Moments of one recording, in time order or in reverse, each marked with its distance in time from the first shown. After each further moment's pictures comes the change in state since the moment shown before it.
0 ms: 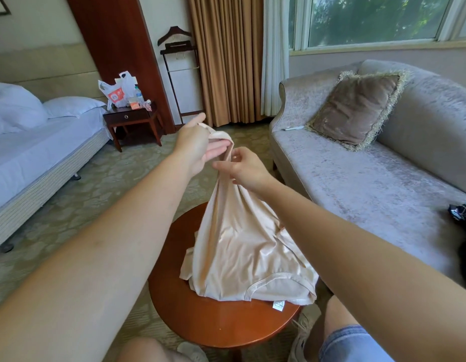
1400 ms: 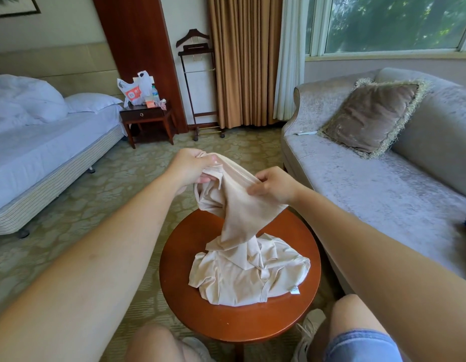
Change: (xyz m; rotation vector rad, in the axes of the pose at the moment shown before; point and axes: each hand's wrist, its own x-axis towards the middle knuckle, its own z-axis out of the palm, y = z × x) left_hand -0.002 -0.026 -0.076 0.556 -0.052 0.100; right_hand -0.005 0.030 -0.030 -0.386 -0.251 -0.075
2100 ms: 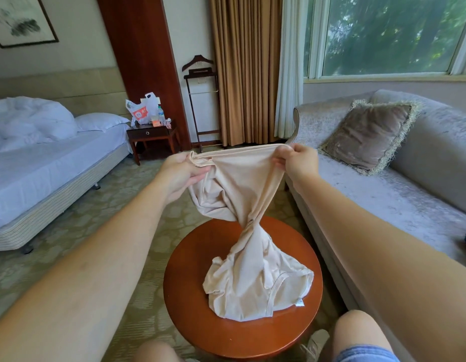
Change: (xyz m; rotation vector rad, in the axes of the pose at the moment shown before) left_hand -0.020 0.023 -0.030 -0.360 0.002 0.002; right_hand 0.016 -0.033 -0.046 0.605 0.693 0.105
